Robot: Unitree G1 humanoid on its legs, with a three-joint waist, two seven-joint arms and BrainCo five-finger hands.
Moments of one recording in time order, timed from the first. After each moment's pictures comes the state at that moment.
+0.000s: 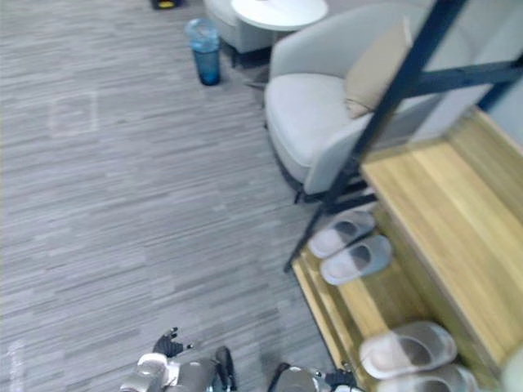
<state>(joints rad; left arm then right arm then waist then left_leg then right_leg) -0.06 0.11 -0.10 1.07 0.04 -0.03 0.15 0.03 -0.12 -0.15 1.08 0.00 -0.07 -0.16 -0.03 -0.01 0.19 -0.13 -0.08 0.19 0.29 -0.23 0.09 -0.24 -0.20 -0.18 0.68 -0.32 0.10</state>
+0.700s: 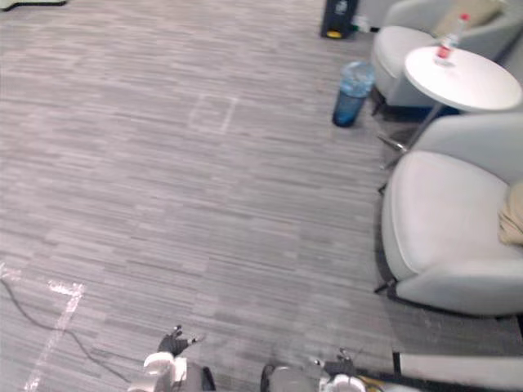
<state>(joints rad) -0.06 0.01 0.03 1.03 0.03 -0.03 0.15 0.04 -0.09 -0.17 1.04 0.04 -0.07 -0.16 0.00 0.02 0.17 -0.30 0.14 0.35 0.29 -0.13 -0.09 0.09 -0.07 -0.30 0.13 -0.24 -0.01</state>
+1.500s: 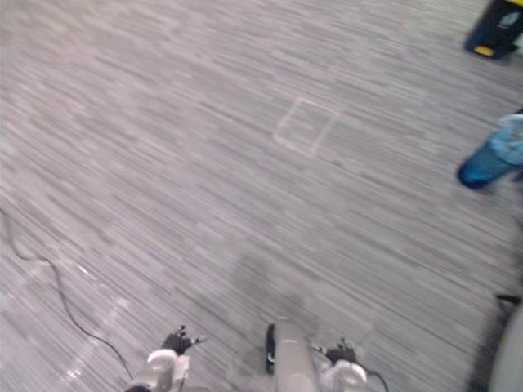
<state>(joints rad) -0.04 -0.04 0.20 1.04 0.00 -0.03 0.15 0.01 -0.13 -0.19 1.04 0.04 -0.04 -0.16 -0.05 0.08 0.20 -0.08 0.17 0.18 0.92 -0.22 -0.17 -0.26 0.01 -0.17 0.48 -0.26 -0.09</state>
